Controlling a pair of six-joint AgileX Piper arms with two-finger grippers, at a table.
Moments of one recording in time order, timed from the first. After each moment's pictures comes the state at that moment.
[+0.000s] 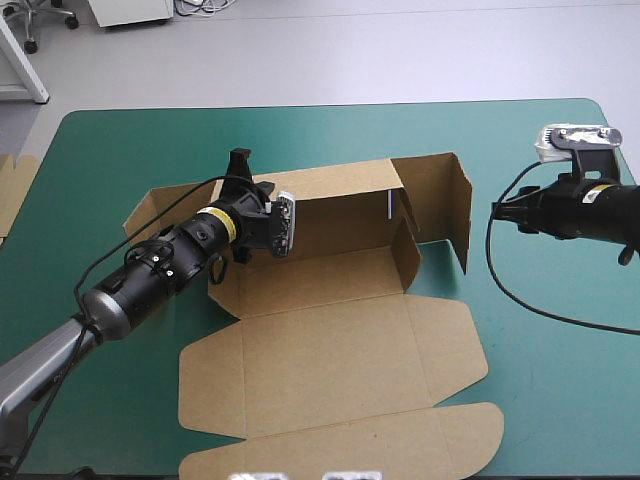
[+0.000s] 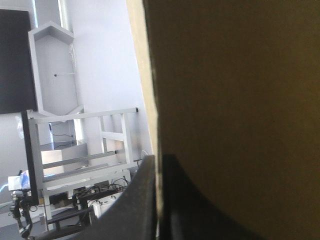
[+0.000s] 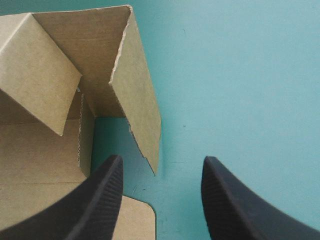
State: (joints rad) left arm -0.54 1.40 -1.04 0.55 0.18 0.87; right arm 0.01 1.19 -1.31 0.23 1.00 -0.14
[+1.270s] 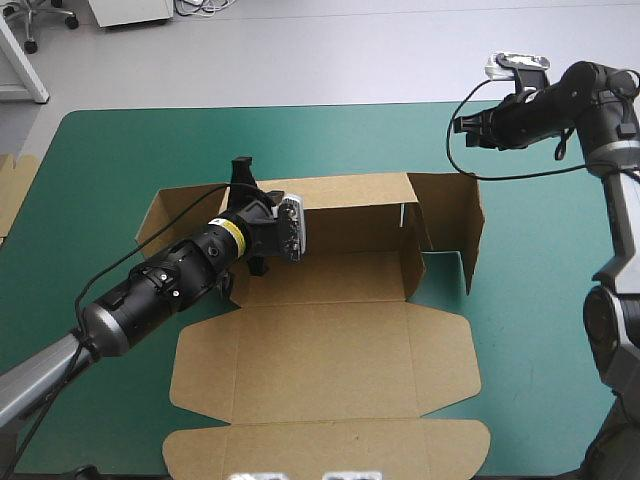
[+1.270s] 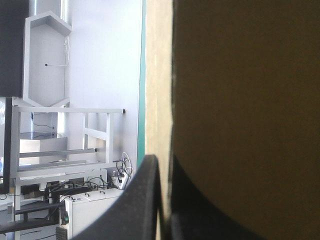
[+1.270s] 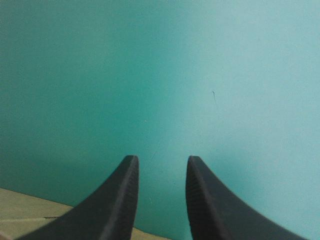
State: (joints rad) left arm -0.64 1.36 -1.03 0.68 0.26 0.54; right arm 0.01 1.89 -2.00 0.35 1.16 -0.17
